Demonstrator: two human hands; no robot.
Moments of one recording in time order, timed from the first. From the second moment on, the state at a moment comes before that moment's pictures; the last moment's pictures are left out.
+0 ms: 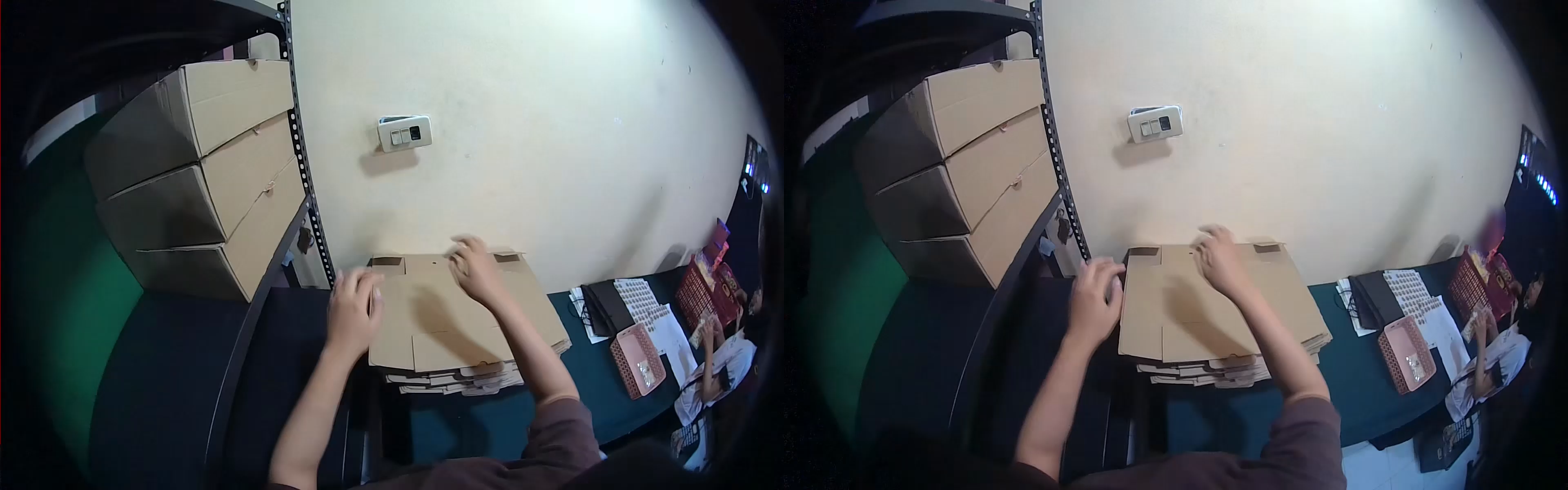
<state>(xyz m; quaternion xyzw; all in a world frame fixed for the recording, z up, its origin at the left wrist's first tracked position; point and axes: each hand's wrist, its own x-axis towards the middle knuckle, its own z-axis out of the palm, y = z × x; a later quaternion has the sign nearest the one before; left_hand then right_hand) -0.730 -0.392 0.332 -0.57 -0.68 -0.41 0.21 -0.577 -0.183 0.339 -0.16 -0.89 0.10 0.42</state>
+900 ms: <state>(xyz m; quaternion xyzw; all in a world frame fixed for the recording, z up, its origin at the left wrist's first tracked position) -0.611 -0.350 0.252 -0.30 -0.58 -0.75 -0.06 -0.331 -0.162 0.145 -0.54 -0.65 0.23 0.49</state>
